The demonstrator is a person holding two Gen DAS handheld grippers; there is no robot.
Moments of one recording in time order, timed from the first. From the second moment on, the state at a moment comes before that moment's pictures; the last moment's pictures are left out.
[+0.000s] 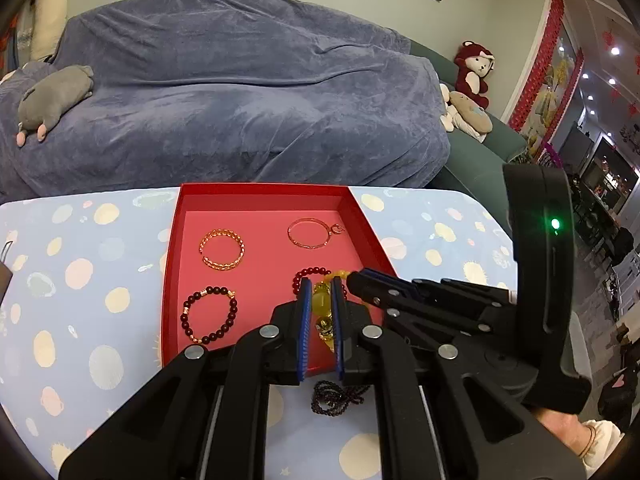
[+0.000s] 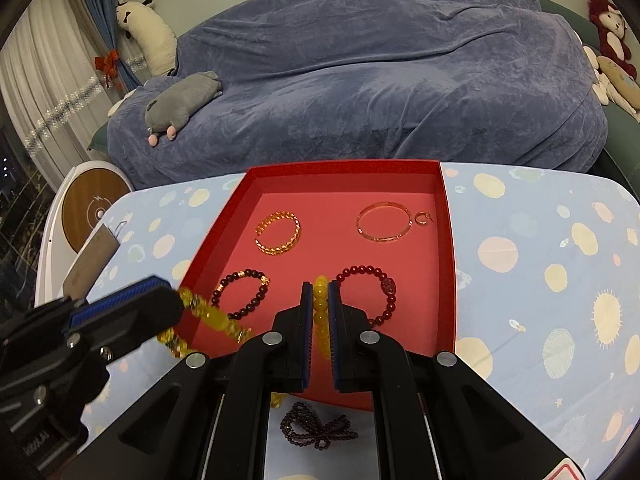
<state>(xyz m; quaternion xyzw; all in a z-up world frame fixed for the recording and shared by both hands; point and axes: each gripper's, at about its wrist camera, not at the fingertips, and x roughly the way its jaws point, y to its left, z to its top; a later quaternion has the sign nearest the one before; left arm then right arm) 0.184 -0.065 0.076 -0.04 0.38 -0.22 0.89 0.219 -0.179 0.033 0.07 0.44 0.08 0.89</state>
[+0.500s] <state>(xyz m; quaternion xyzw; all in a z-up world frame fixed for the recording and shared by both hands) 0.205 -0.046 -0.007 -0.01 0.44 -0.15 0.88 0.218 -0.204 -0.014 0.03 0.48 0.02 0.88</state>
